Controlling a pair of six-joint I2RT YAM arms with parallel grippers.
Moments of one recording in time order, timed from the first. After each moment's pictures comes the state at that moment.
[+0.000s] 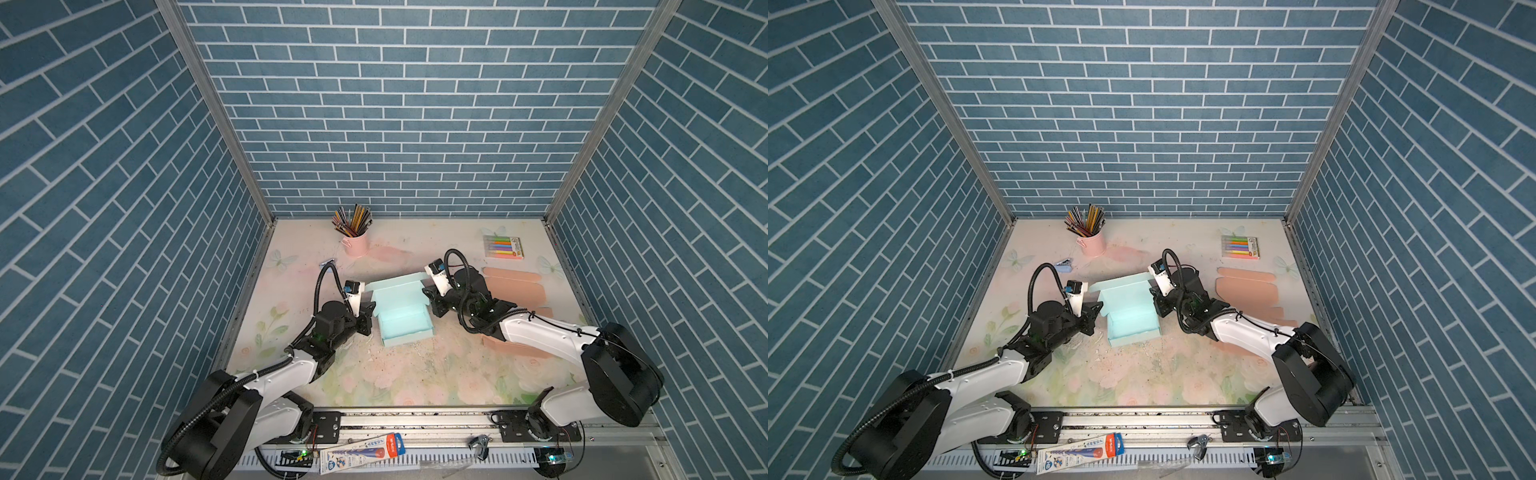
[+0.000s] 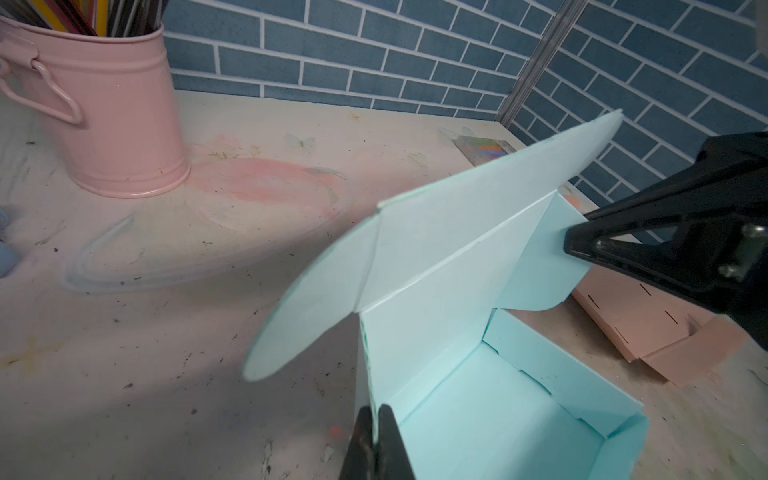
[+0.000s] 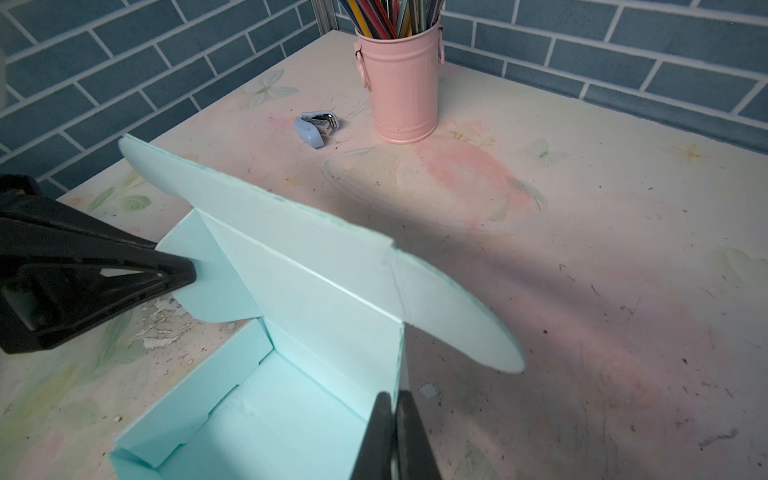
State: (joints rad) left arm -0.50 1.16 0.28 0.52 0.13 -0.29; right arm 0.76 1.46 0.77 0.18 -0.13 0.07
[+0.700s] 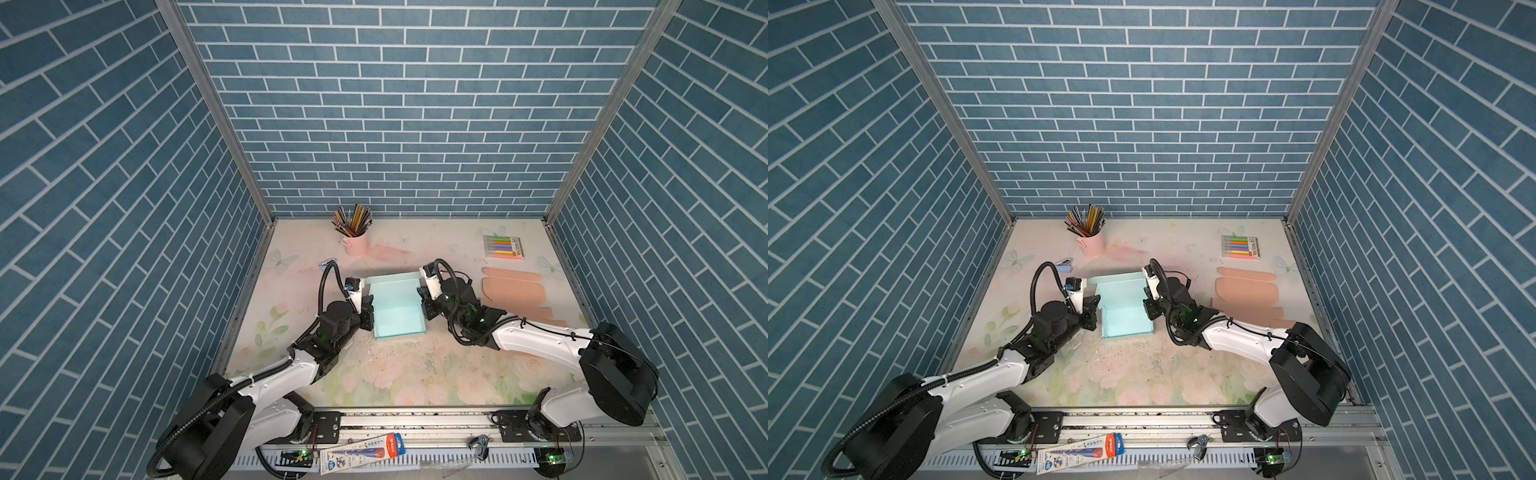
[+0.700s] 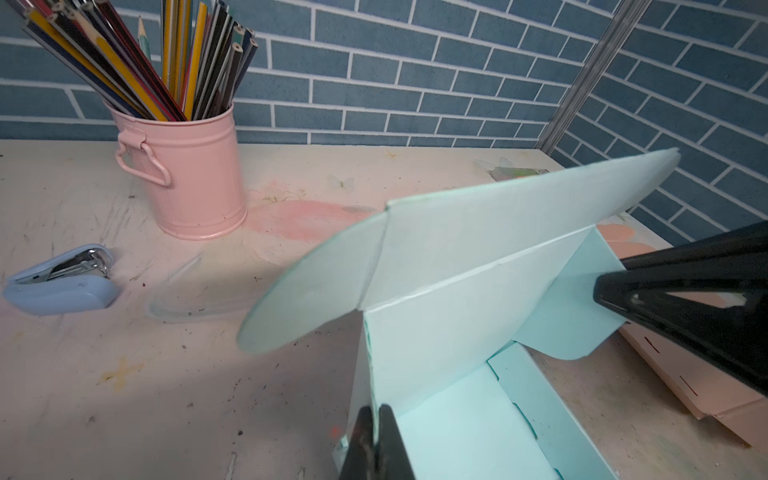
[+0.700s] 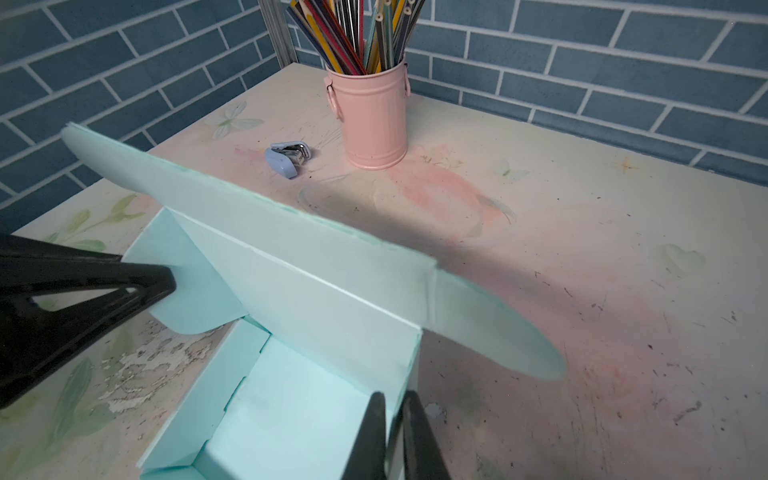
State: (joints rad) left arm -0.58 1.13 0.32 0.50 -0.08 -0.26; right arm 0.89 1.47 0.77 0.24 0.14 0.16
